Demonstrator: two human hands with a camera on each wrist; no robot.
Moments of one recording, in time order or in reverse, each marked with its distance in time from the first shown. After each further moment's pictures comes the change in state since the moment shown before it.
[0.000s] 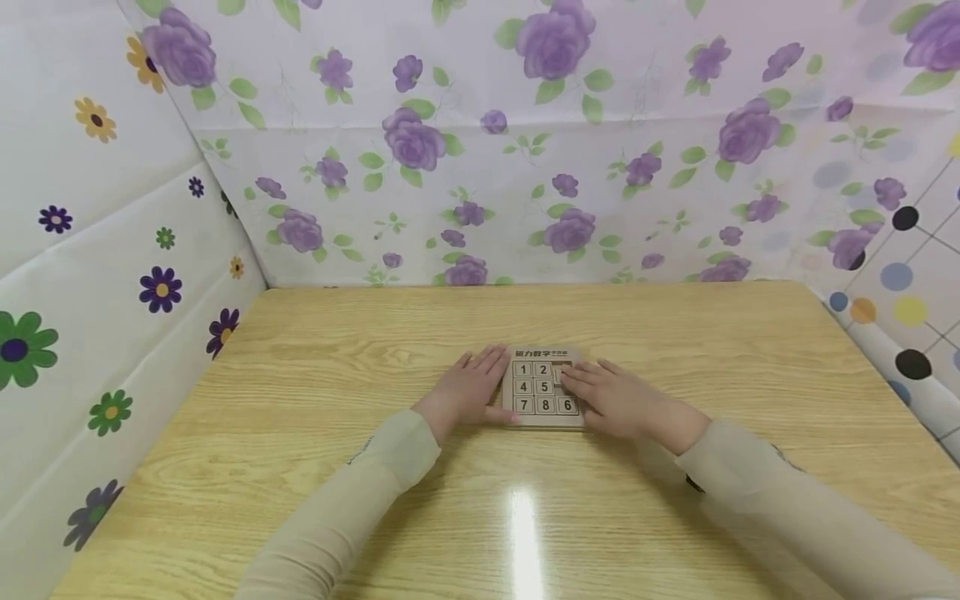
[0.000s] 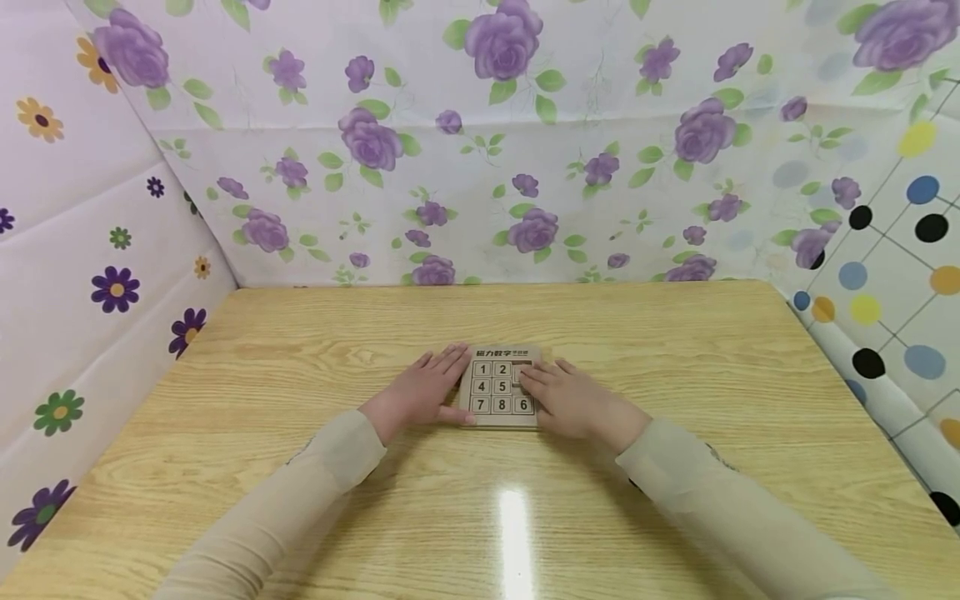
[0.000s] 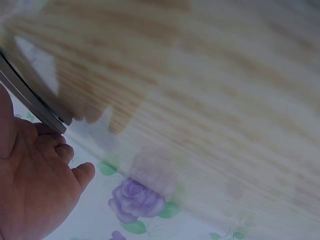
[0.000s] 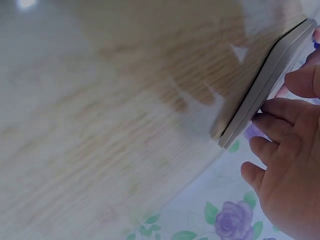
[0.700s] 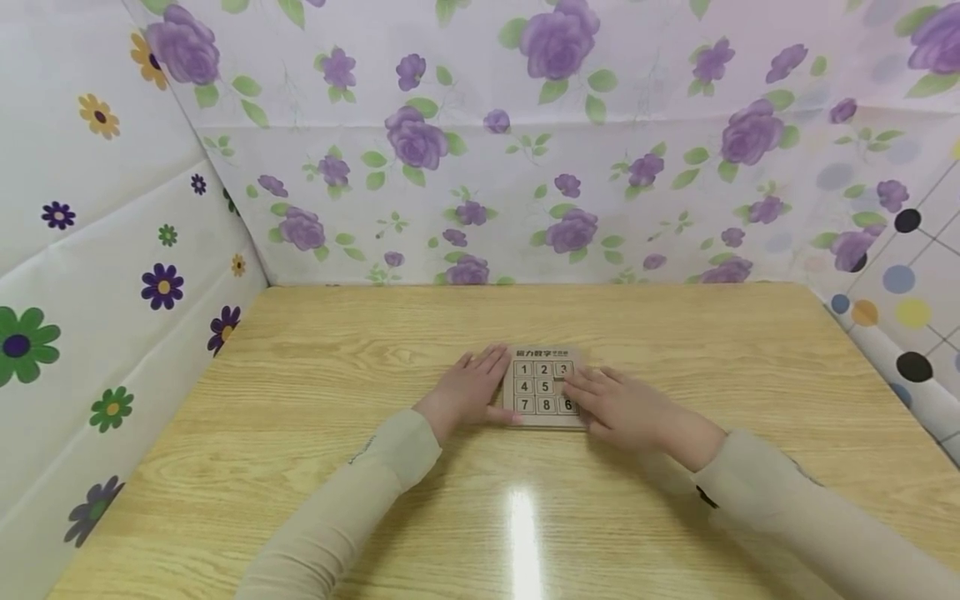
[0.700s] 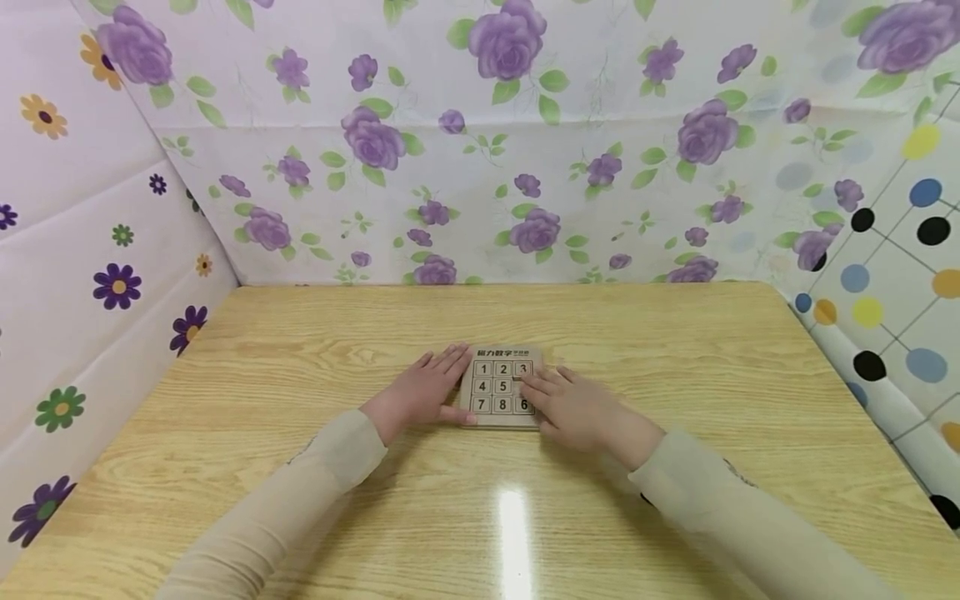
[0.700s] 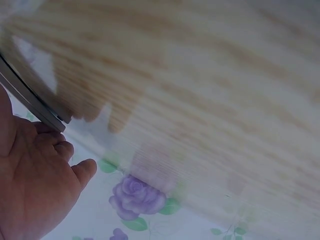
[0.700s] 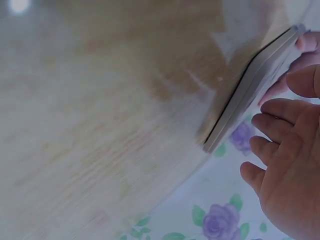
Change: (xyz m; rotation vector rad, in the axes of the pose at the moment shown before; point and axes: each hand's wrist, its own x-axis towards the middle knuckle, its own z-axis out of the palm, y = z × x) left_hand -0.001 0.000 -0.001 0.005 0.004 0.001; right_hand -0.013 -0.011 -0.005 -0.027 0.007 -0.048
